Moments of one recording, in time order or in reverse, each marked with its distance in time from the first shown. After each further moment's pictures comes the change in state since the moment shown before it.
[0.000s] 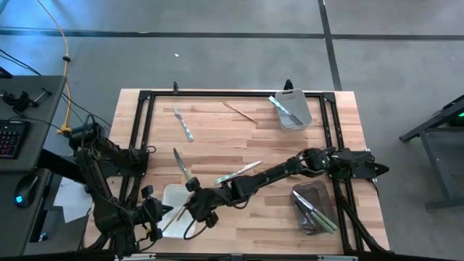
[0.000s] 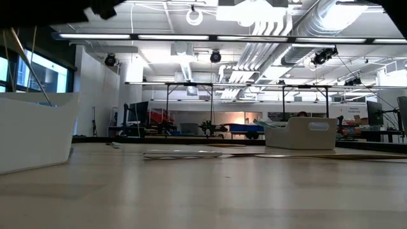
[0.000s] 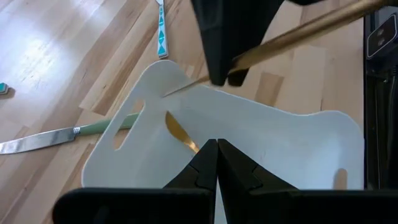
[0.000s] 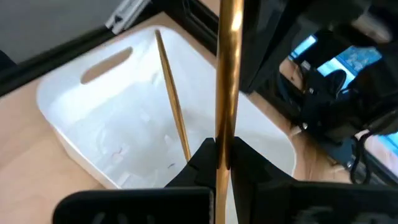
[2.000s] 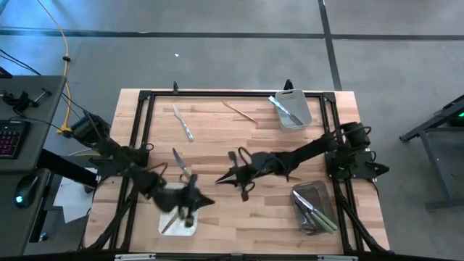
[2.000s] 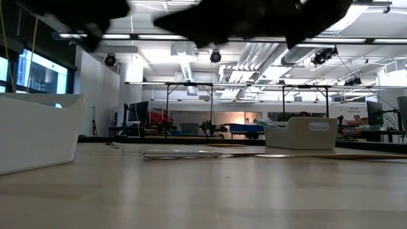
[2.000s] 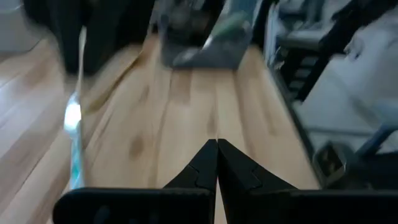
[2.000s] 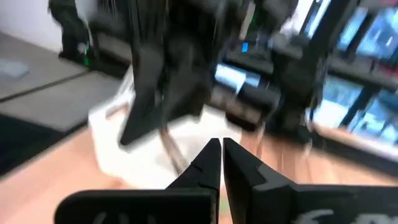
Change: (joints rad) left arm 0.493 -0.093 -0.440 1.455 0.228 1.078; right arm -0.153 -0.551 -1.091 0.954 -0.219 0.255
